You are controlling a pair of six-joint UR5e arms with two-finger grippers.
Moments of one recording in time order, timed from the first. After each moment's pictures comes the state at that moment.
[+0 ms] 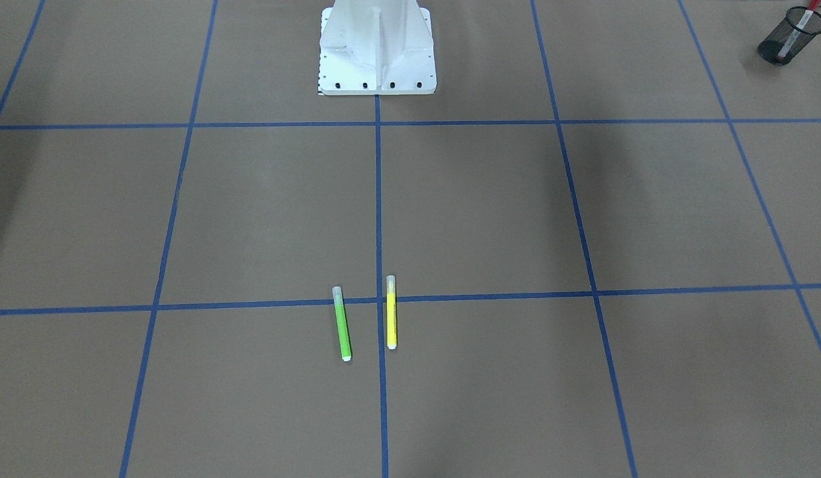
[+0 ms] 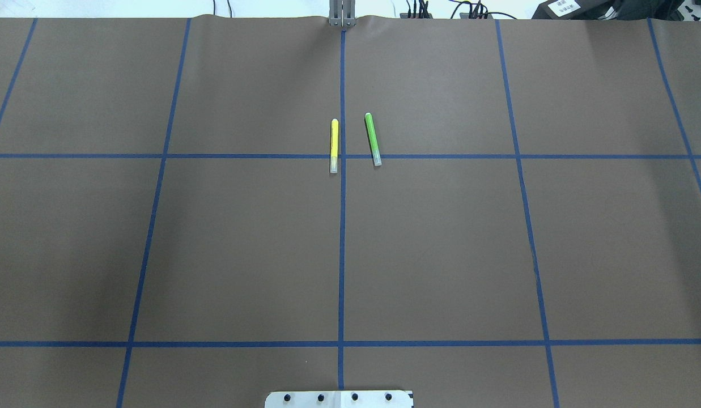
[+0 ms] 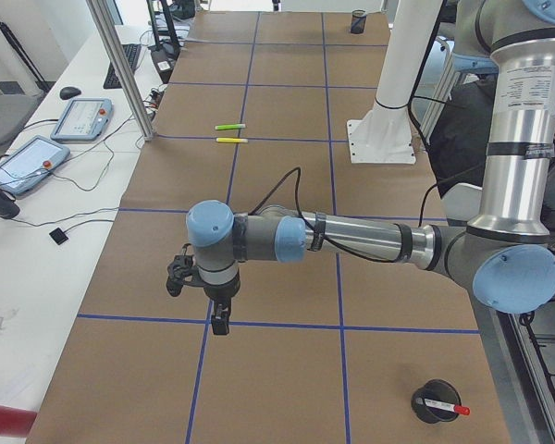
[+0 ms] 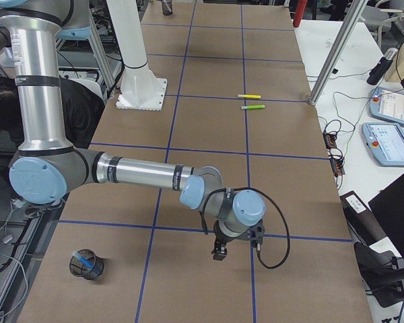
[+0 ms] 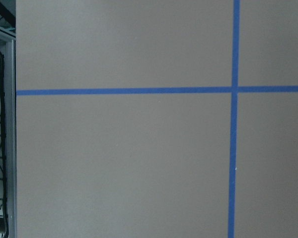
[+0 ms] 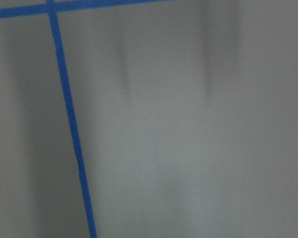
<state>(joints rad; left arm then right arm) -1.55 -1.64 -1.65 -1.50 -2.25 -0.06 1.57 -1.46 1.45 -1.81 2.36 -0.12</state>
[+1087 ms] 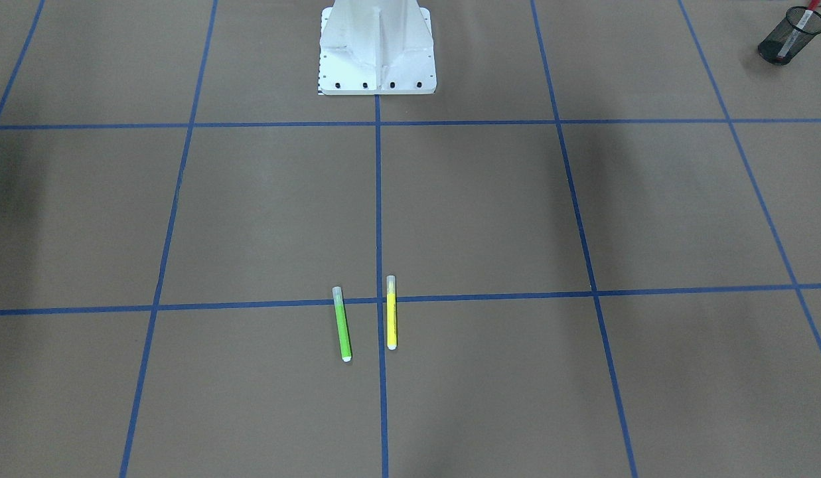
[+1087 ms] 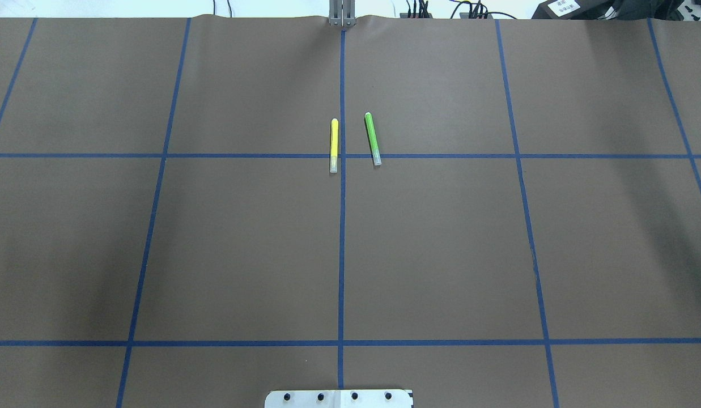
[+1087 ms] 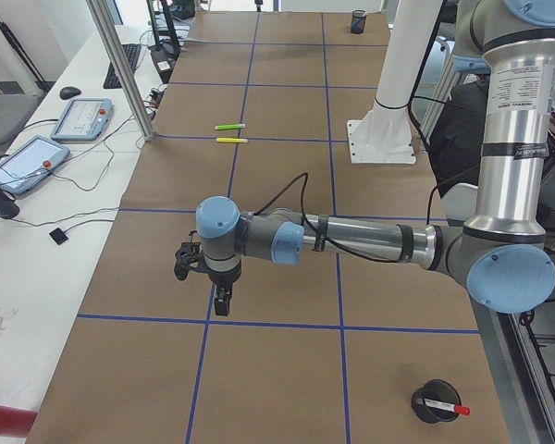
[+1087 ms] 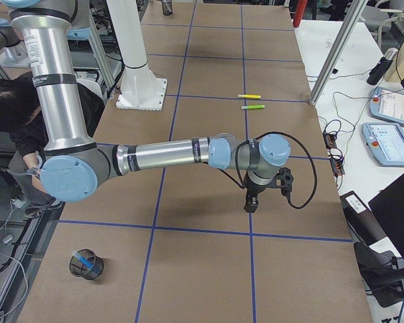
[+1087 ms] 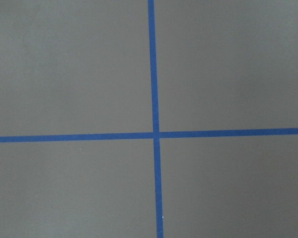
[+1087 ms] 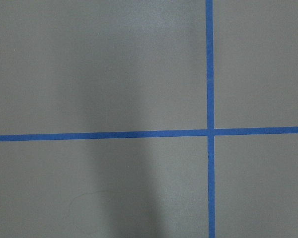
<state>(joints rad) -1.49 -1.56 -1.65 -1.66 -2.28 -0.13 1.51 -1.43 1.57 -1.76 2.41 0.08</state>
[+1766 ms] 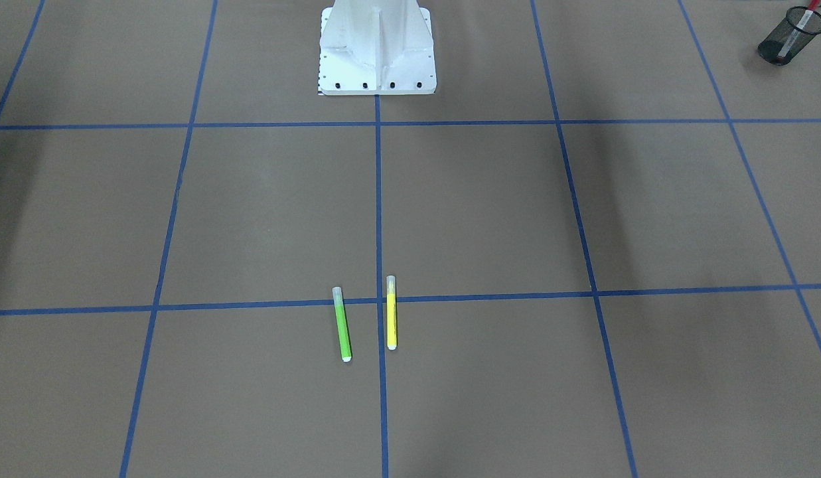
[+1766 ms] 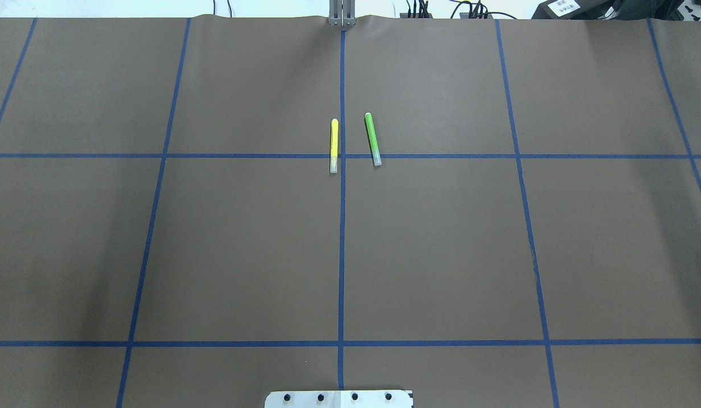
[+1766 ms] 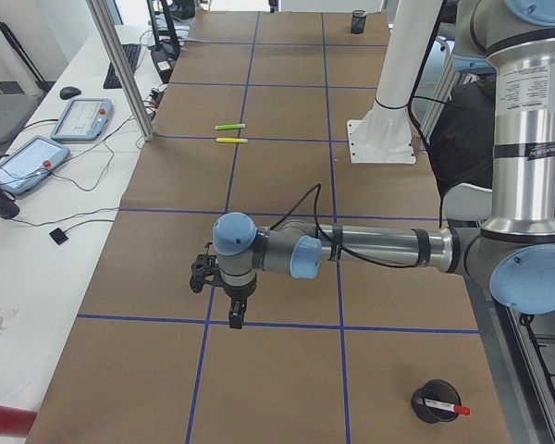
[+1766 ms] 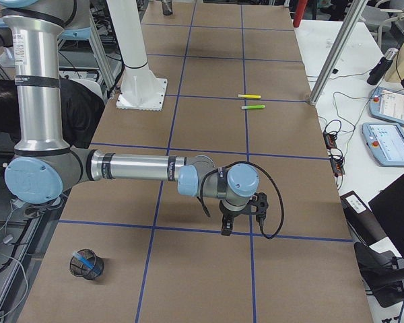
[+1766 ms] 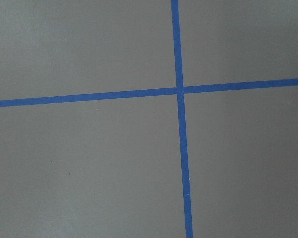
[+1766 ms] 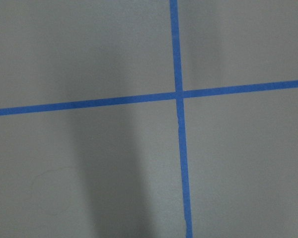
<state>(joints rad) -1.51 -1.50 -1.68 -1.68 -2.31 -0.07 1.56 -1.58 1.58 -1.62 2.42 0.08</state>
